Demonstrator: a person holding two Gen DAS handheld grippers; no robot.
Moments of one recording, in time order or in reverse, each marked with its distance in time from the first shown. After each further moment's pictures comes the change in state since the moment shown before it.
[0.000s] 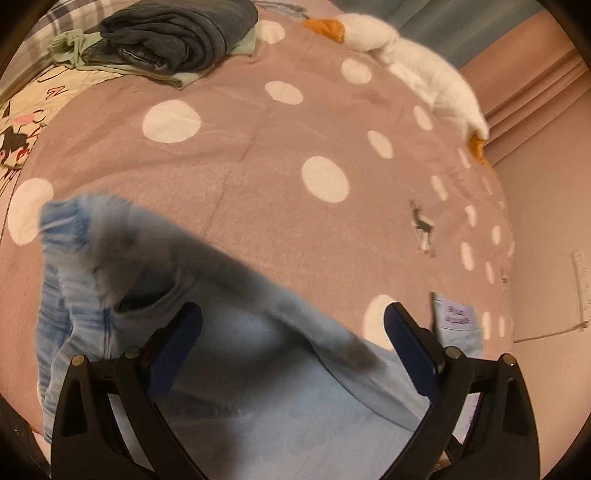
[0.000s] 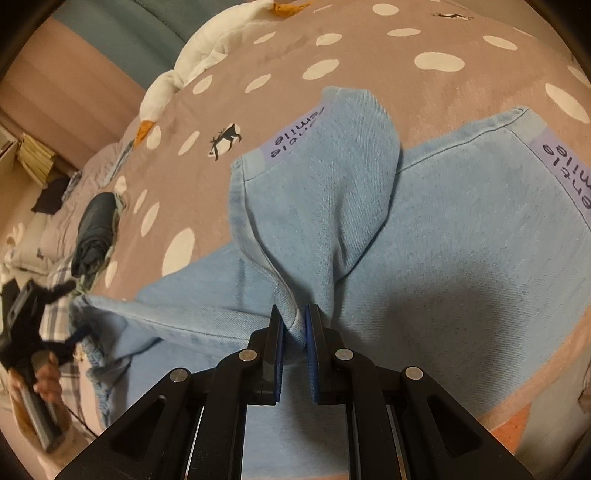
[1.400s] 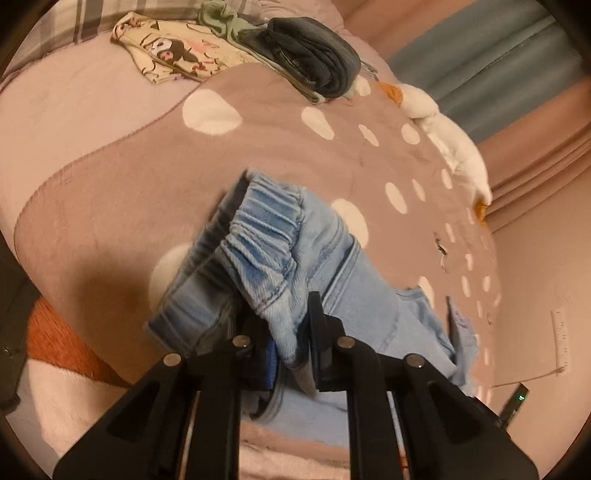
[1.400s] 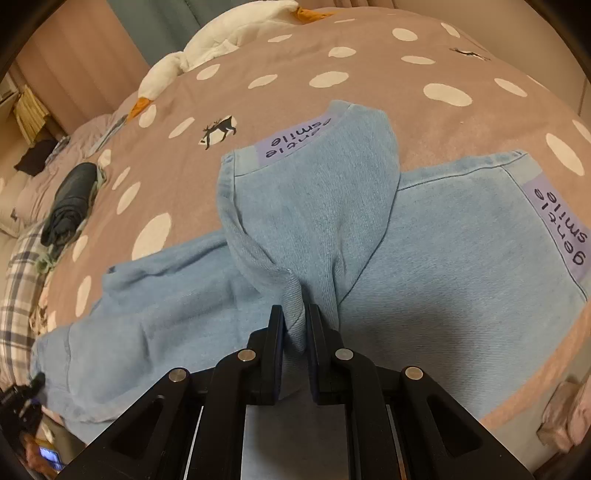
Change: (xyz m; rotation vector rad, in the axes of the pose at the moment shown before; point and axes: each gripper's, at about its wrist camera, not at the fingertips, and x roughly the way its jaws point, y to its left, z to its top) left arm -0.093 0.138 -0.130 -0.234 -0.206 -0.083; right arm 0.004 0.011 -0.004 -0.157 -0.037 -0.143
